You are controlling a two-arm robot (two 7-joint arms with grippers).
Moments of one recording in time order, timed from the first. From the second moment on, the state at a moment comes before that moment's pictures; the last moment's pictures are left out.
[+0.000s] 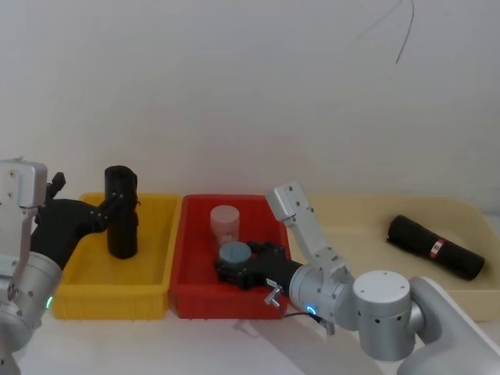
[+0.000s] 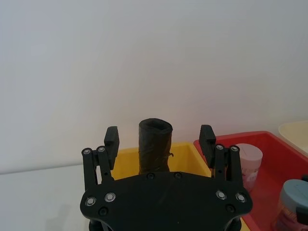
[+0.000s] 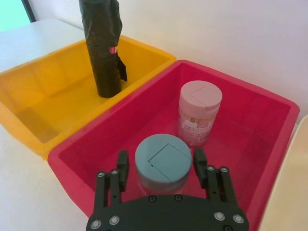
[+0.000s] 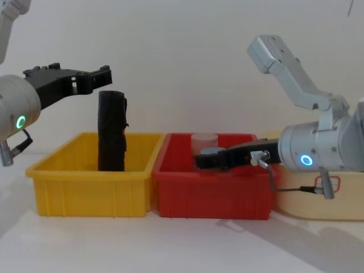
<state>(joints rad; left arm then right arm) -0.37 0.21 0.25 -1.47 -0.25 0.00 -0.03 0.59 0.14 -0.45 -1.16 0.19 0.32 0.36</state>
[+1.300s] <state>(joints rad) -0.37 0.21 0.25 -1.47 -0.25 0.00 -0.03 0.55 0.25 -0.34 -1.48 0.12 0.40 0.27</state>
